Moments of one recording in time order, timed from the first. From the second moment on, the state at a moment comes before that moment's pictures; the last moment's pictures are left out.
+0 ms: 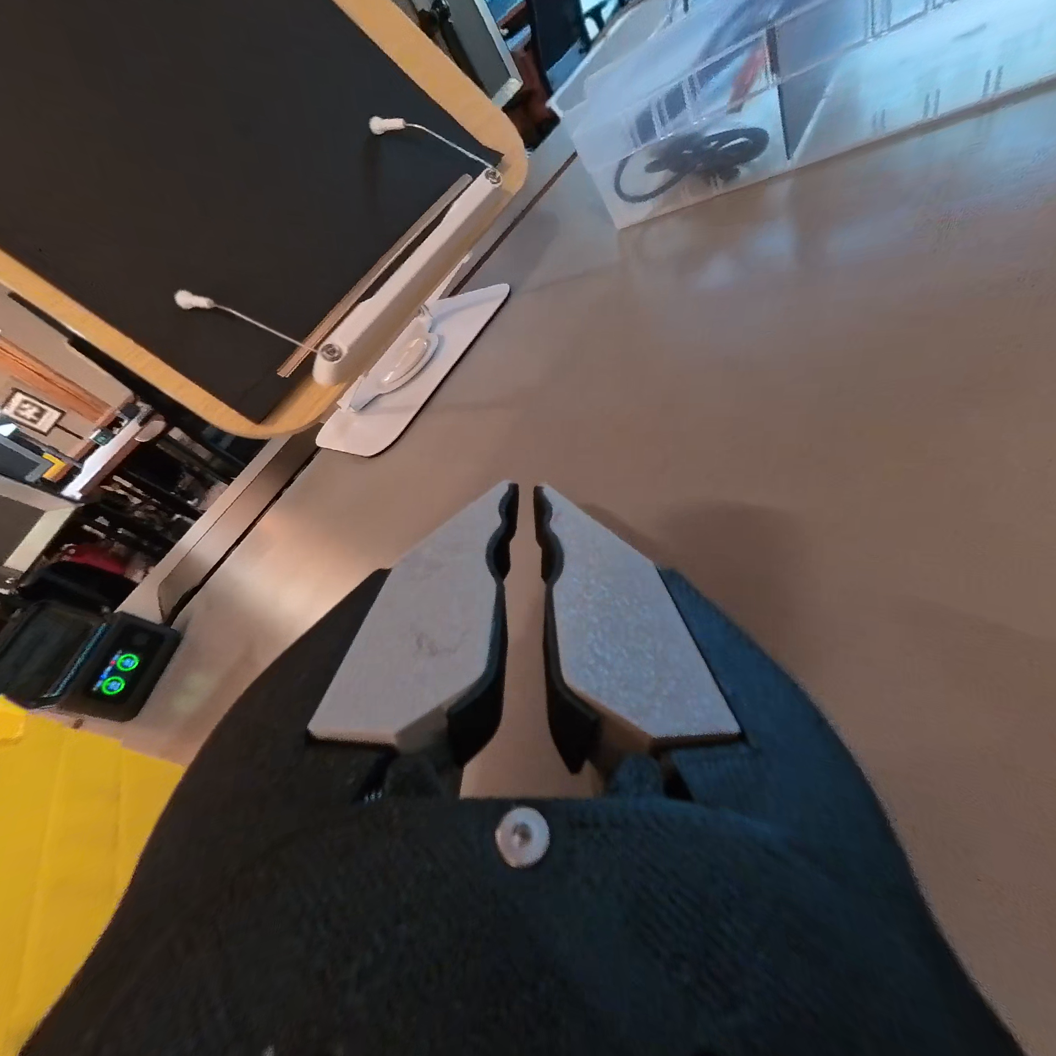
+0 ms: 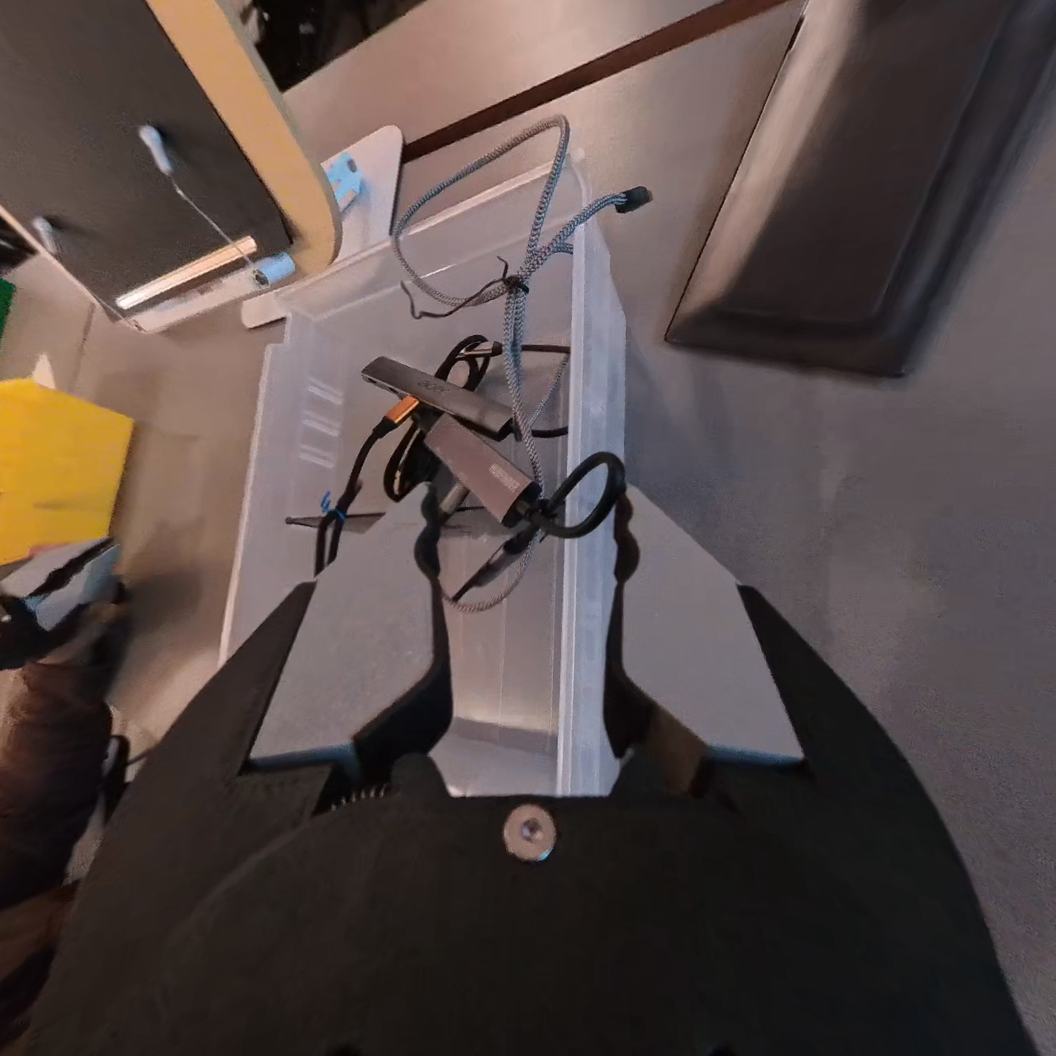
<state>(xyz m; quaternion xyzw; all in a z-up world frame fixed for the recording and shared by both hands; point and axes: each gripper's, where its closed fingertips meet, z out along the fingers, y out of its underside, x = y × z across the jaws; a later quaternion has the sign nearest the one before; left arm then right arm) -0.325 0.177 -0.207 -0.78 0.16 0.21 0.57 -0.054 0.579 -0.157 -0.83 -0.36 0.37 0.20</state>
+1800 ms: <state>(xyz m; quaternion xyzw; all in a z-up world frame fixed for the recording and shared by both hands) -0.410 -0.026 -0.216 -0.81 -0.24 0.23 0.49 -0.120 0.379 -0.239 -0.68 -0.61 0.12 0.38</state>
